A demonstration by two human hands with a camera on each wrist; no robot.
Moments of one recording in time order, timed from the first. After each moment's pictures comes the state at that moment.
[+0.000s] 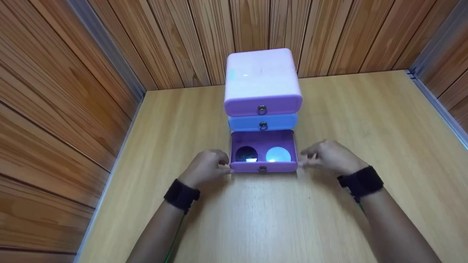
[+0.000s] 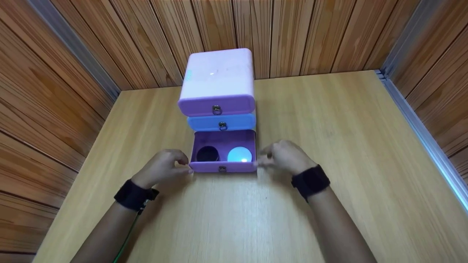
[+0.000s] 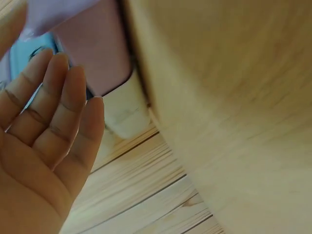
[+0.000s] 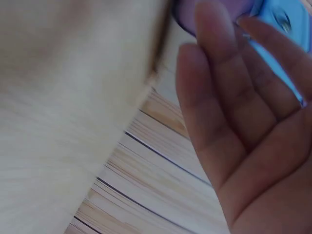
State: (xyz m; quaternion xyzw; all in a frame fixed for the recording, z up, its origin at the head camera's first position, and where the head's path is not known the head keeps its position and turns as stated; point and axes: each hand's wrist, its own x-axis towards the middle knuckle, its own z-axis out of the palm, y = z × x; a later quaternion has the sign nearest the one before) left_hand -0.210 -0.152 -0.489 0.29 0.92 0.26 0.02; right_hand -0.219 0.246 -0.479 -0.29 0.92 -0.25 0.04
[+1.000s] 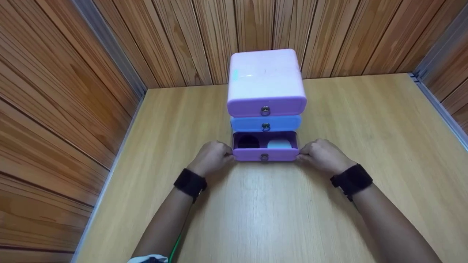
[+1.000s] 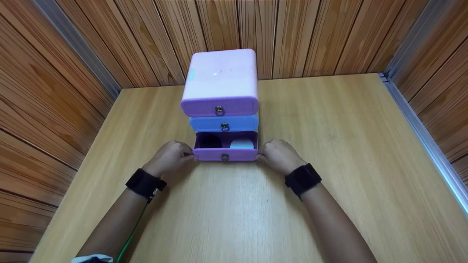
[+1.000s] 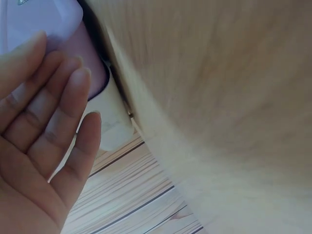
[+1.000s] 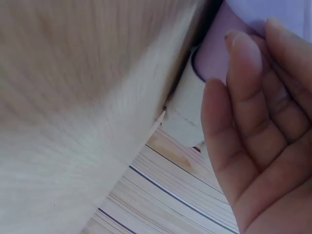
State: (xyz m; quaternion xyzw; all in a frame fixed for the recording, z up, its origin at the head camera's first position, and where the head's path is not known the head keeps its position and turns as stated) left_hand -0.247 -0.139 -0.499 0.30 0.93 0.19 -0.02; right_hand -0.237 0.228 -0.494 -0.35 0.91 -0.21 -0.06
